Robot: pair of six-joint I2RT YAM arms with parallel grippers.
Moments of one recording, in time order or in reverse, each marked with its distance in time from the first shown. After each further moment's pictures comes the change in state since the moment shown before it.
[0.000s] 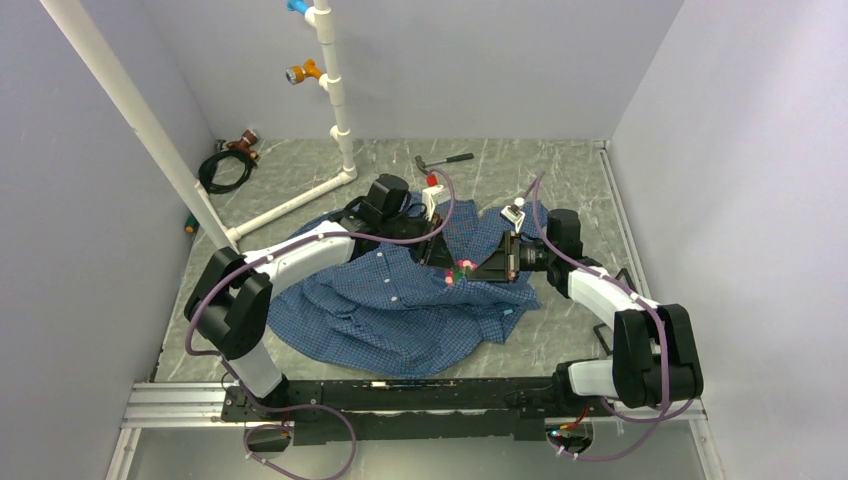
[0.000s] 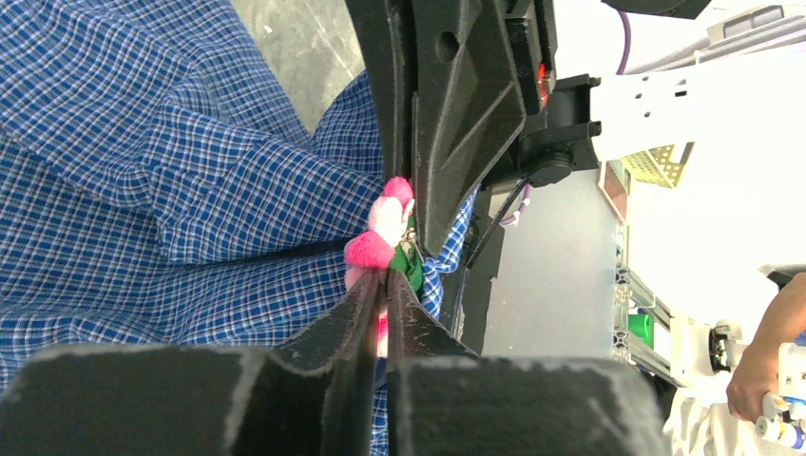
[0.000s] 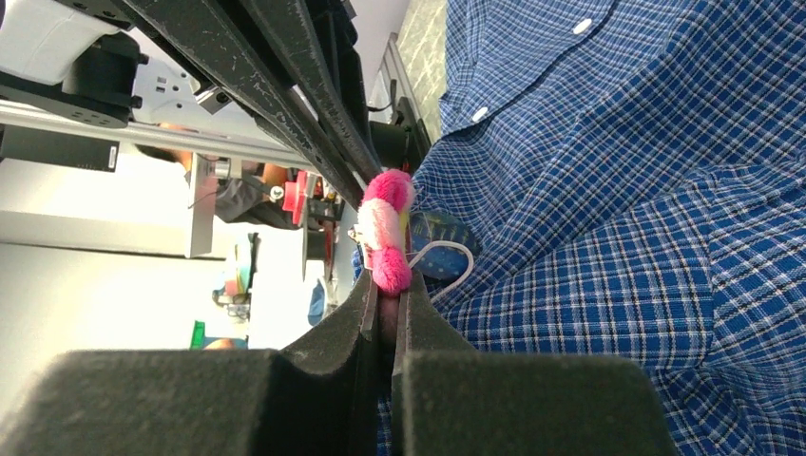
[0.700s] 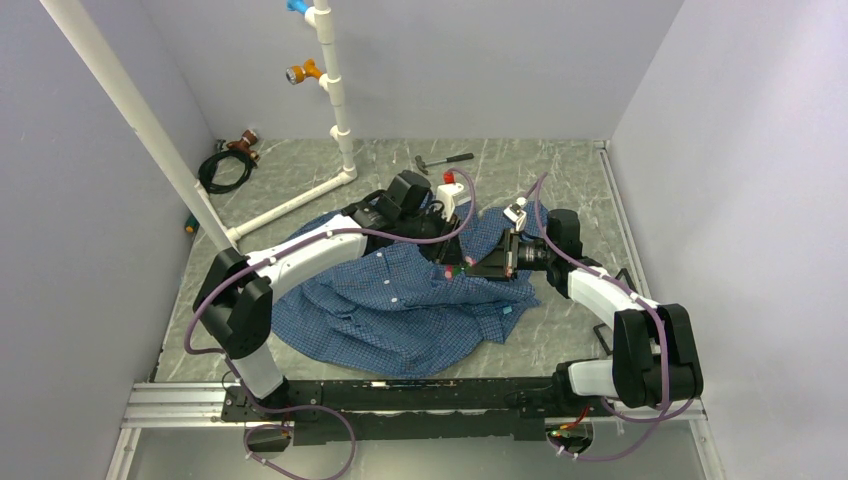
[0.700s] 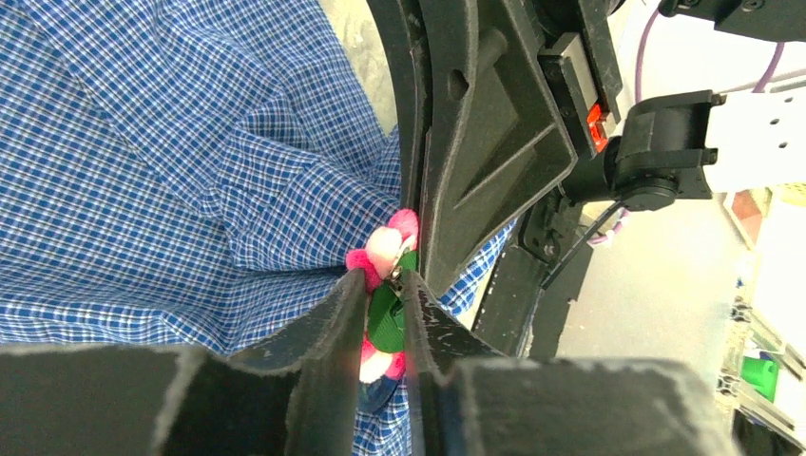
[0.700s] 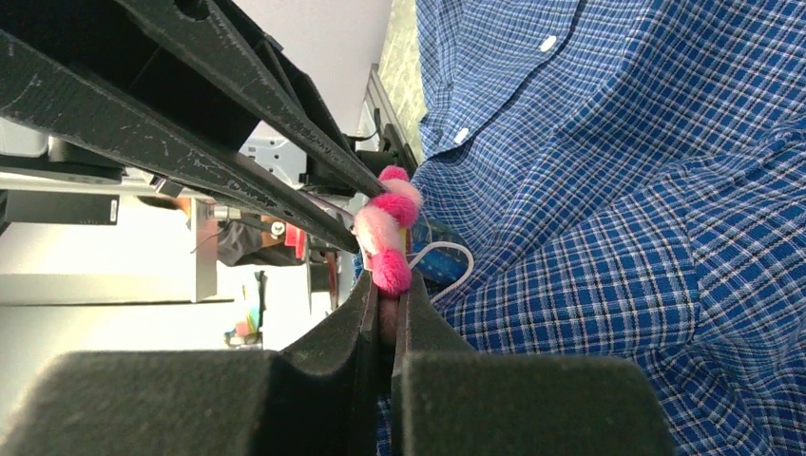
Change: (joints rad) left arm -0.095 0.031 0.180 -0.240 -0.297 0.137; right arm 0.000 0.000 -0.001 0.005 0.087 0.085
